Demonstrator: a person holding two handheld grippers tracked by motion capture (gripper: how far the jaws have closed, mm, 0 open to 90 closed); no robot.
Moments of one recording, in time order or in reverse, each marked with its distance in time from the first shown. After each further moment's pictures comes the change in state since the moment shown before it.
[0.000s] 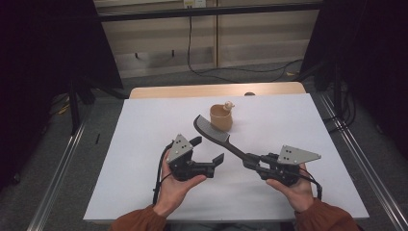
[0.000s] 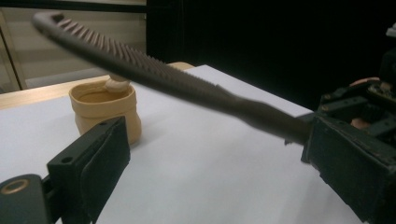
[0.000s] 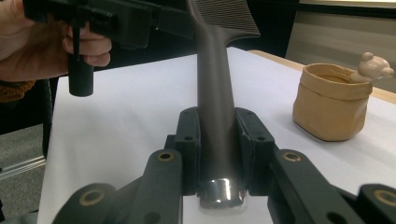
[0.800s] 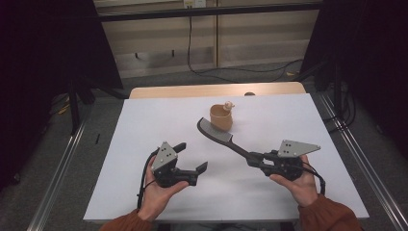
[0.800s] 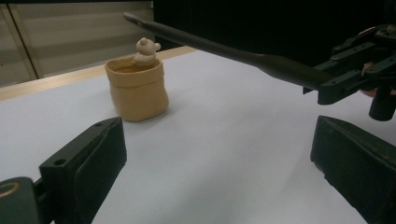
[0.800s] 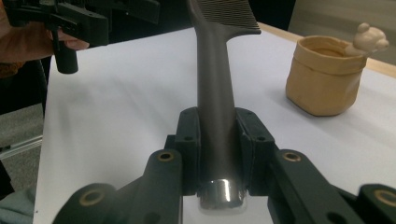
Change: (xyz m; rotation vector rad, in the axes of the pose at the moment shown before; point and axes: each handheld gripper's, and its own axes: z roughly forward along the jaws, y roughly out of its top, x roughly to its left) left arm 0.022 -0.022 -0.034 0.039 0.018 0.057; right arm -0.015 0.007 -0.005 0.112 0.010 0.021
